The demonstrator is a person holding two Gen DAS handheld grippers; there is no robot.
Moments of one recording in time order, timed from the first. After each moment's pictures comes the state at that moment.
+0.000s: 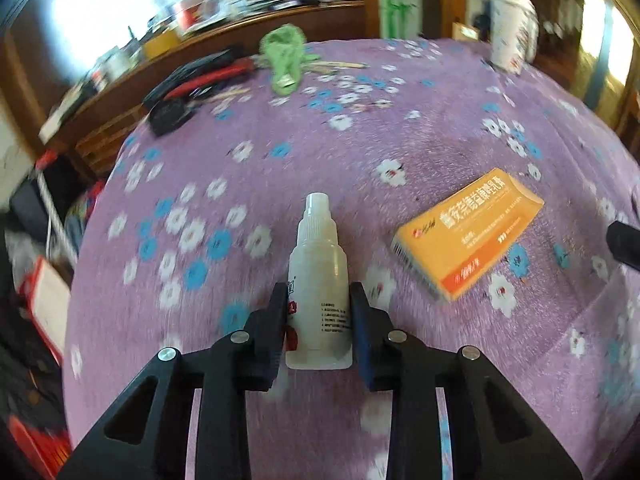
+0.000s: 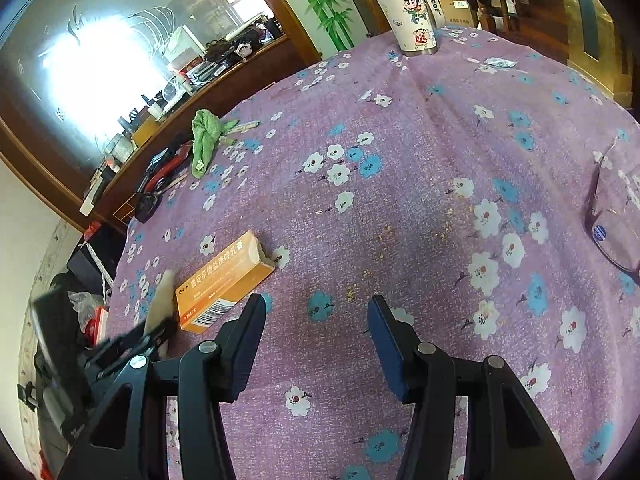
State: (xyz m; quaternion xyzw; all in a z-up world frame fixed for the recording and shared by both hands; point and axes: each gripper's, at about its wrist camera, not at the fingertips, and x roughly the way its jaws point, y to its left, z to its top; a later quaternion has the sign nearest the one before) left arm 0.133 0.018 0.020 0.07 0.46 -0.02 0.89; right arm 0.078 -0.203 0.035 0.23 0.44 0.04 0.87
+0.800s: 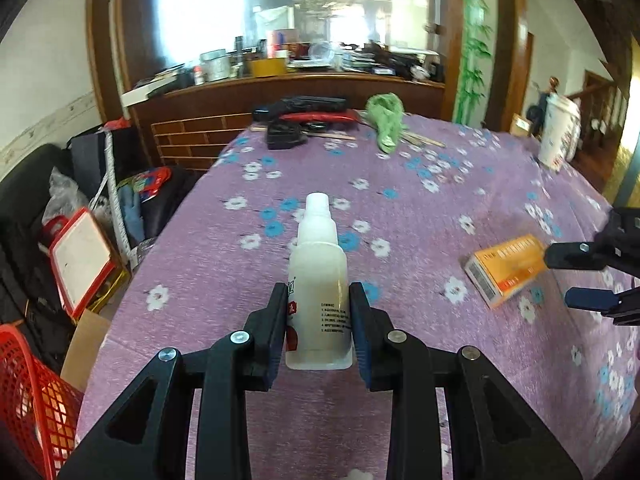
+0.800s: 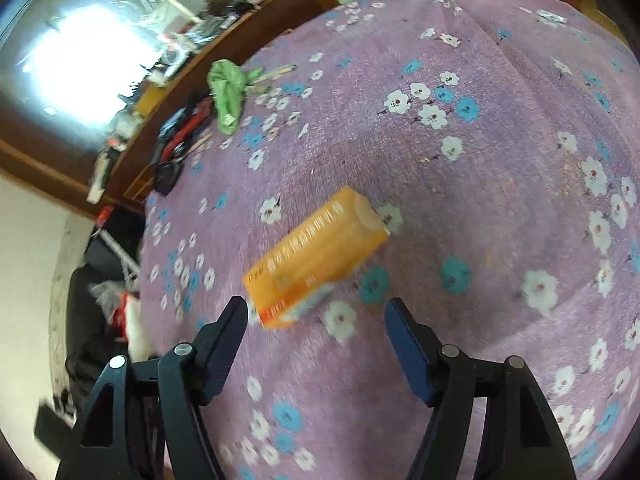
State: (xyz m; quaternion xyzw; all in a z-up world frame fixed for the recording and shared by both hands) left arm 0.068 0.093 0.049 -0.02 0.34 0.07 0.94; right arm 0.130 -0.126 0.032 0.28 0.52 0.06 0.80
